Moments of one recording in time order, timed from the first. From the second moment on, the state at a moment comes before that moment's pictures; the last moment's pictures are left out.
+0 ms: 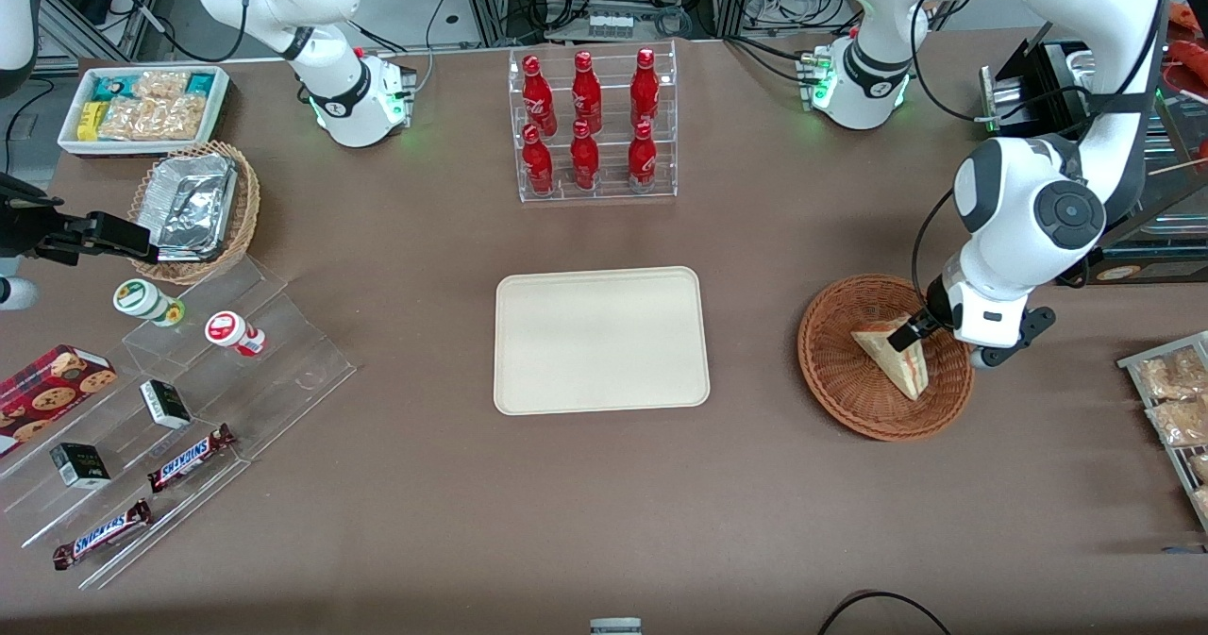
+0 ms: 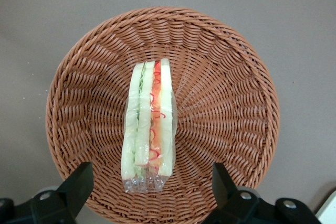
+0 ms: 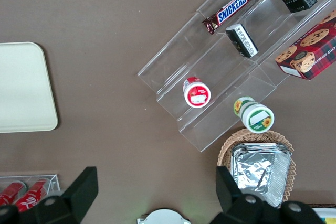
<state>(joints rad) 0.03 0.16 -0.12 -2.17 0.01 2.35 -0.69</state>
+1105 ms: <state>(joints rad) 0.03 0.29 -0.12 -2.17 0.01 2.38 -0.72</state>
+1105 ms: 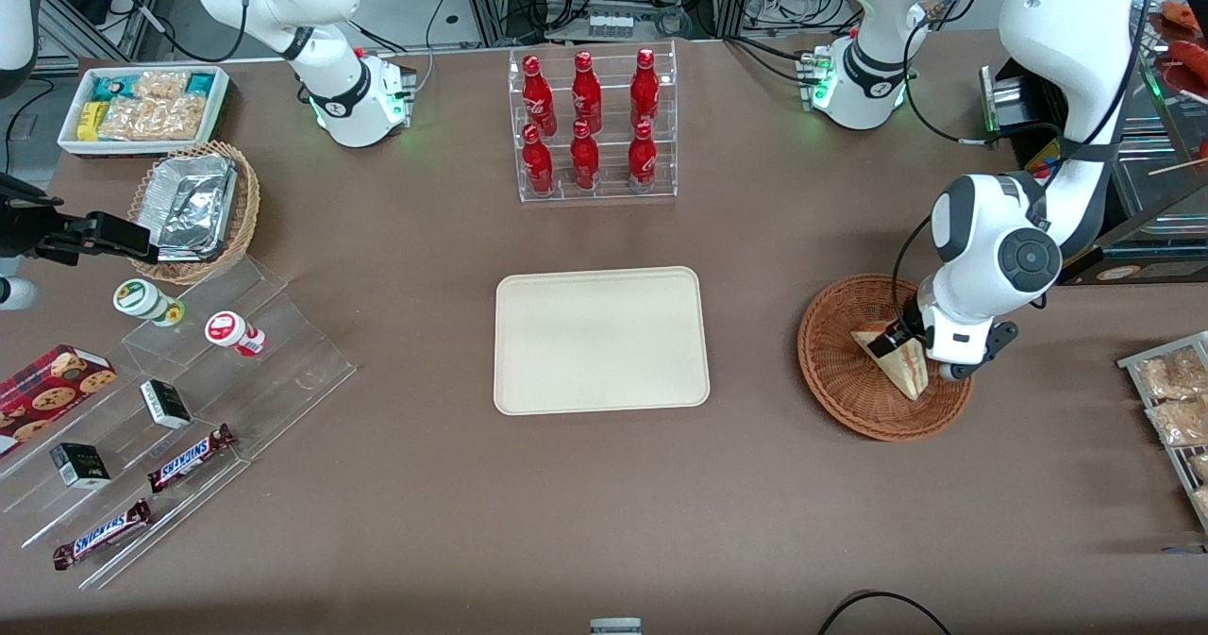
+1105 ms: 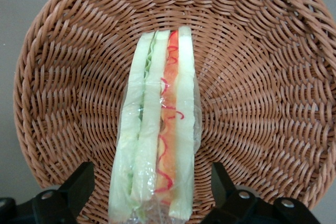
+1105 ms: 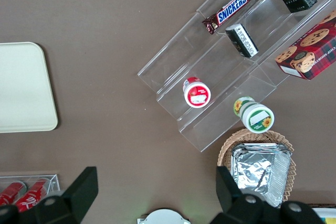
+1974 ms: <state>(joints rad) 0.03 0.25 -0.15 -2.10 0.01 2.27 -0.72</state>
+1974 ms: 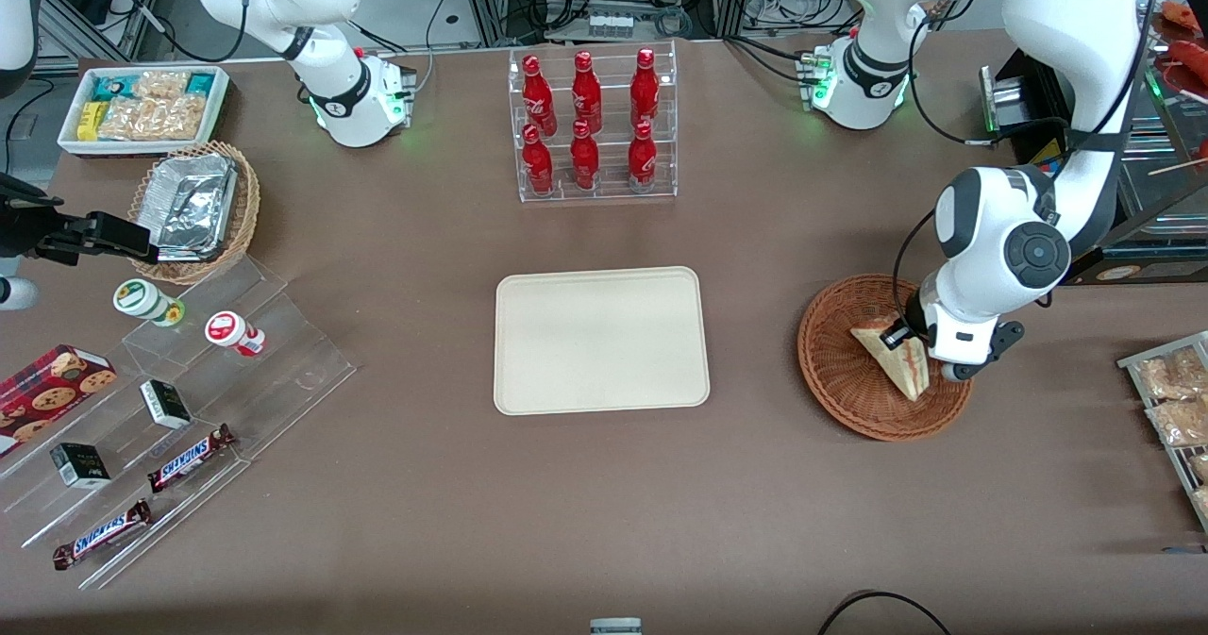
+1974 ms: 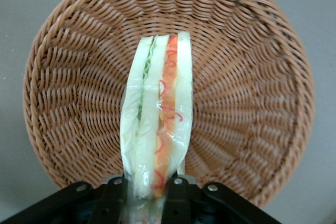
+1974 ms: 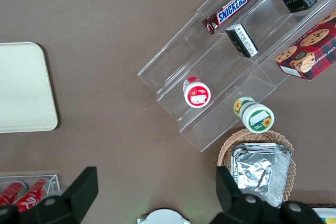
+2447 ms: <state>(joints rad) 0.03 0.24 -0.25 -1.93 0.02 2.06 -0.72</state>
